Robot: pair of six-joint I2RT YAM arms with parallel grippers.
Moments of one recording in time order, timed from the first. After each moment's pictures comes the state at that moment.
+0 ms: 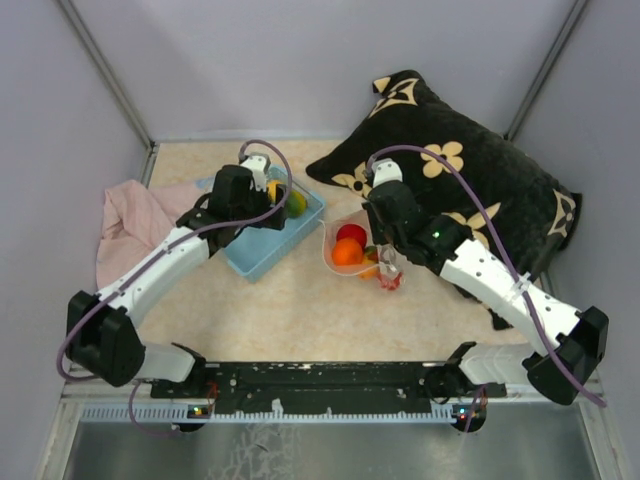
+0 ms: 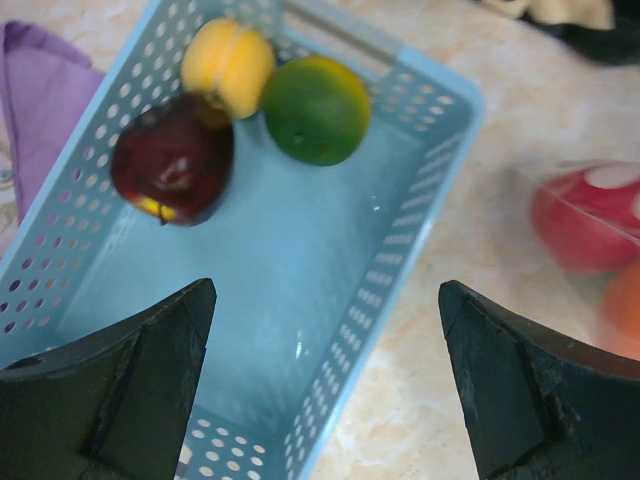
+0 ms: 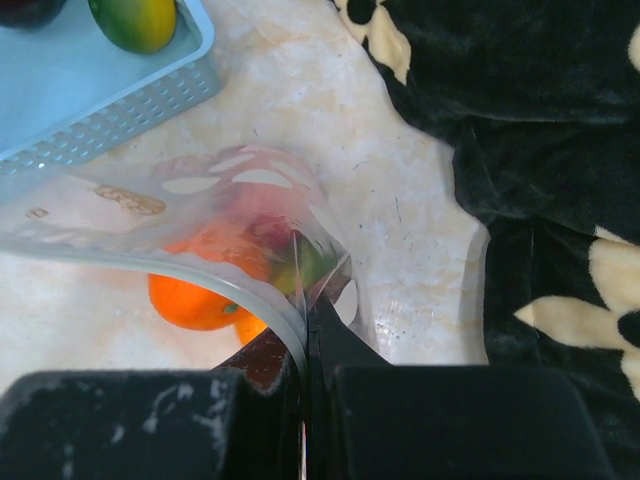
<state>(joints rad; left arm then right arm) -0.51 1.34 1.09 -0.30 -0.10 -0.18 0.76 1.22 1.21 -0.66 0.41 0.24</state>
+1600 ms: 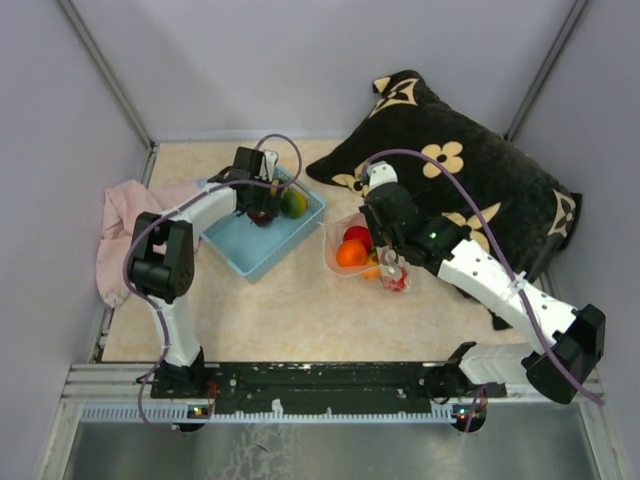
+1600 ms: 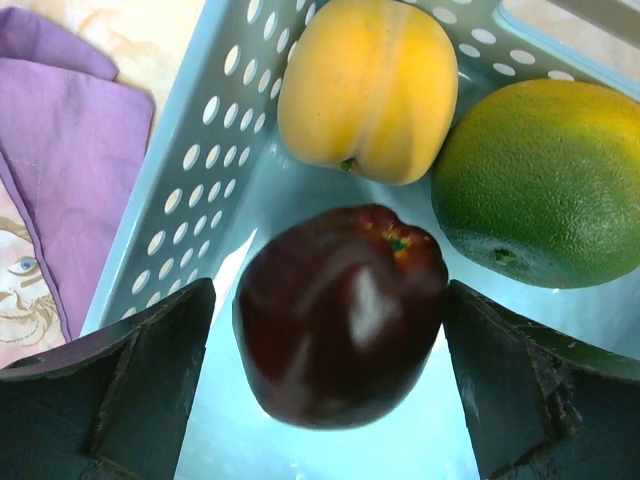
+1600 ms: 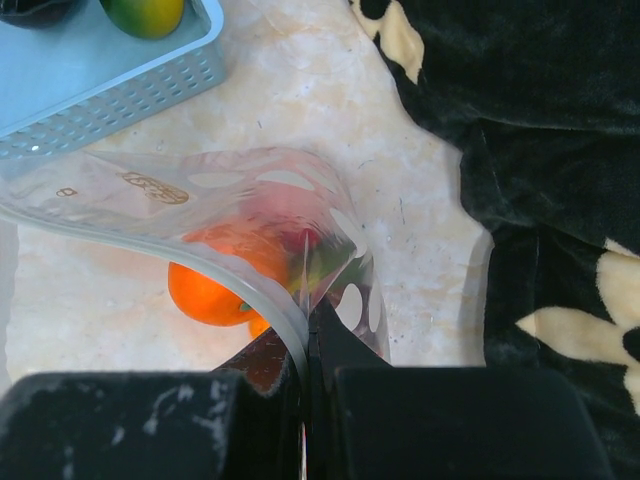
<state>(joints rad) -0.32 1.94 1.41 -0.36 -0.10 0.05 0.76 1.23 1.18 -0.64 0.38 0.20</state>
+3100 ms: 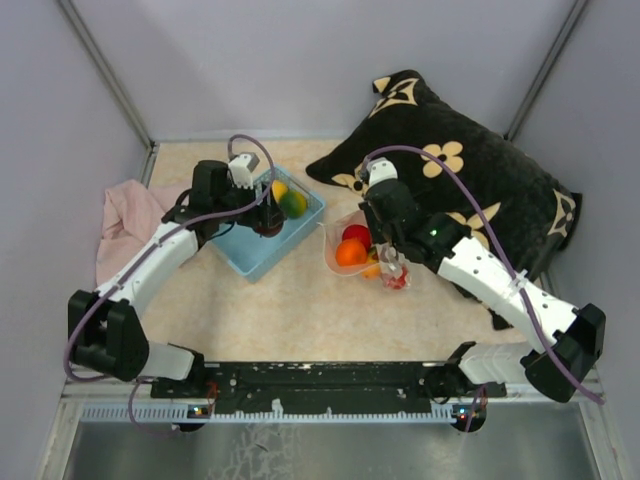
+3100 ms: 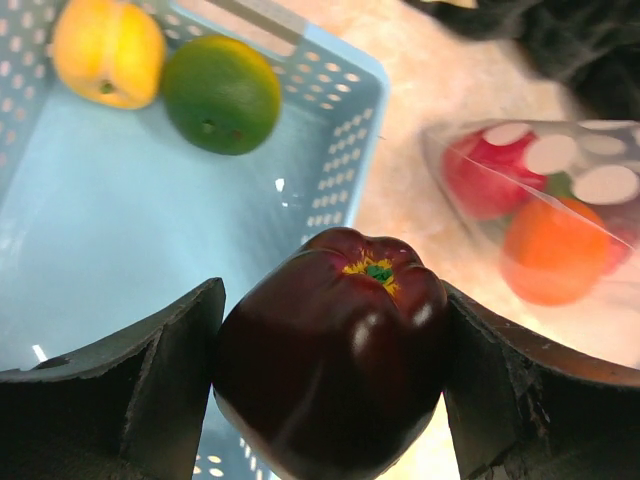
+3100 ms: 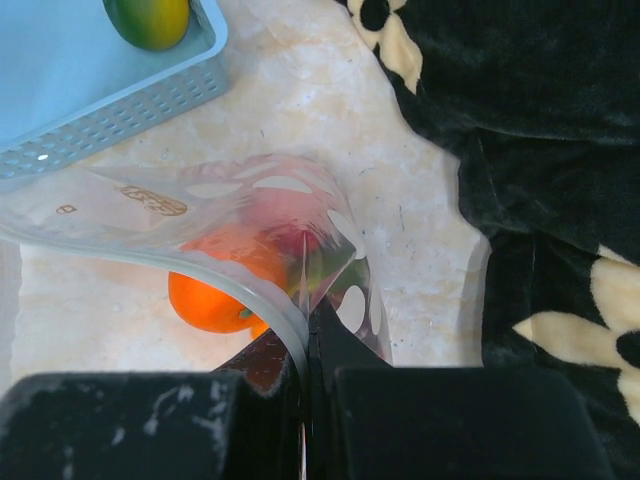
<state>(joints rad) -0.31 1.42 1.10 -0.30 0.30 -0.19 0.76 1.24 1.21 -0.66 0.38 0.19</state>
